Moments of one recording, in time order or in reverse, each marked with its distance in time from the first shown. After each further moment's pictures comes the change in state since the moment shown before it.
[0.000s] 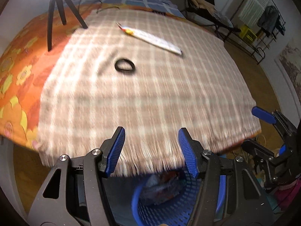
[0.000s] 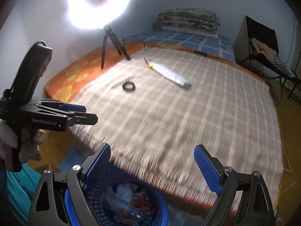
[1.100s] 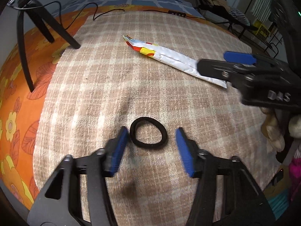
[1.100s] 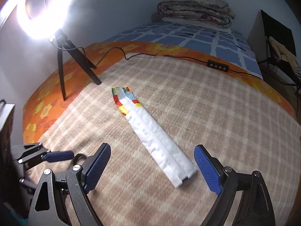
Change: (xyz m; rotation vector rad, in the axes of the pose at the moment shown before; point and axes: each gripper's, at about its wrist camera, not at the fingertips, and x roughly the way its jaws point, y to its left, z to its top) left arm 0.100 0.030 0.098 0.065 0.020 0.117; right arm 0.189 -0.050 0.167 -0.001 0.086 0.035
